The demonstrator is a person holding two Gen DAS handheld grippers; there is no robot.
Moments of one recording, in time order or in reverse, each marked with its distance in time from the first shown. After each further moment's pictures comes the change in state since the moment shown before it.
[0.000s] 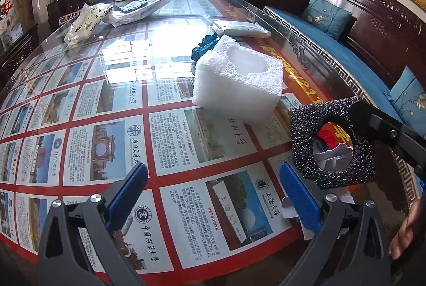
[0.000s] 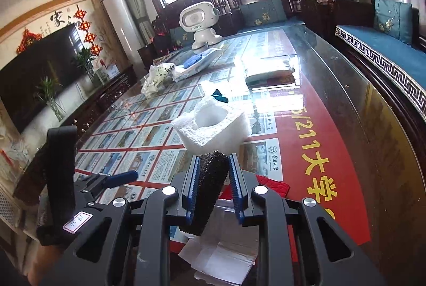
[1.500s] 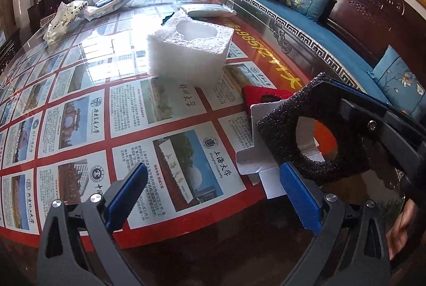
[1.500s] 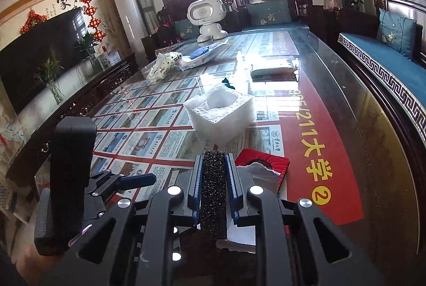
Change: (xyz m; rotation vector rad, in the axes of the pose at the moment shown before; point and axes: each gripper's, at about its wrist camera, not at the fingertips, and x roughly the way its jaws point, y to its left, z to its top) left arm -0.008 -0.038 -0.031 0.075 0.055 -0.065; right arm -0.012 0.022 -0.026 -0.088 0.041 -0.033
